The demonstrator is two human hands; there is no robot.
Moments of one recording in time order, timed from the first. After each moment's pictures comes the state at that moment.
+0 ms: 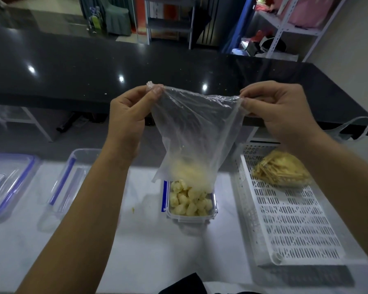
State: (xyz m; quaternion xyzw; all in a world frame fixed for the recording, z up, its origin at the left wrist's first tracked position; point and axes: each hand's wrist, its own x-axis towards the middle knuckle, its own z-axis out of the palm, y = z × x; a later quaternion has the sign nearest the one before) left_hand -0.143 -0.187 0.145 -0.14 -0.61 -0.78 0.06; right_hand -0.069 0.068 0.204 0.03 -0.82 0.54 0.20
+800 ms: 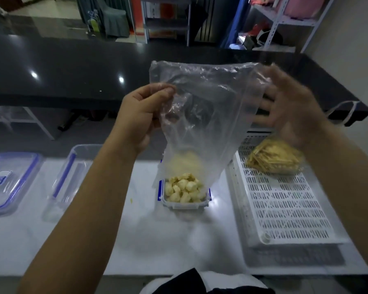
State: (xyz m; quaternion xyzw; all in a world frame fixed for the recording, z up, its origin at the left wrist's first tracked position) left_hand -0.121 -0.163 0.154 -0.15 -0.57 -0.80 -0.07; right_hand -0.034 0.107 0.204 -0.02 -0.69 0.72 0.06
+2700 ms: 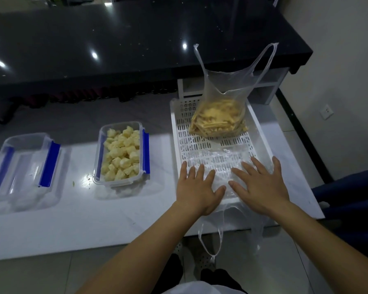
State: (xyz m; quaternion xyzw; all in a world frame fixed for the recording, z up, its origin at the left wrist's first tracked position) left_hand 0.073 0.093 -0.022 -0.31 -0.92 0.06 -0.21; right_hand 0.143 0.279 -0.031 -0.09 -0.98 -0.03 -0.15
